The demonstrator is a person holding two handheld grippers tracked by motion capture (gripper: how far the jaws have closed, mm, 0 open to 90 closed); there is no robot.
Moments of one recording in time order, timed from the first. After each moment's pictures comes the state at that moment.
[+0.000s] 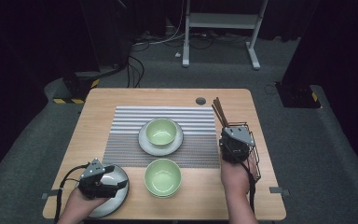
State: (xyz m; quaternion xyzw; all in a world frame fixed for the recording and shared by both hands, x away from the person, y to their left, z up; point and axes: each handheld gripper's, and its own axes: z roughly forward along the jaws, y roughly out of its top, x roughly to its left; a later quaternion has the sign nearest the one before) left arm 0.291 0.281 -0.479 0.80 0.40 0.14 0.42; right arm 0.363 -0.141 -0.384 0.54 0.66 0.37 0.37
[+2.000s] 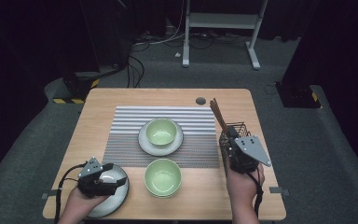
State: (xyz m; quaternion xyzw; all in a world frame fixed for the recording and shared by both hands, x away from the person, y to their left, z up) left arm 0.293 0.284 -0.478 0.79 0.41 0.15 0.44; right arm 0.321 -0.153 -0.359 0.47 0.61 0.47 0.43
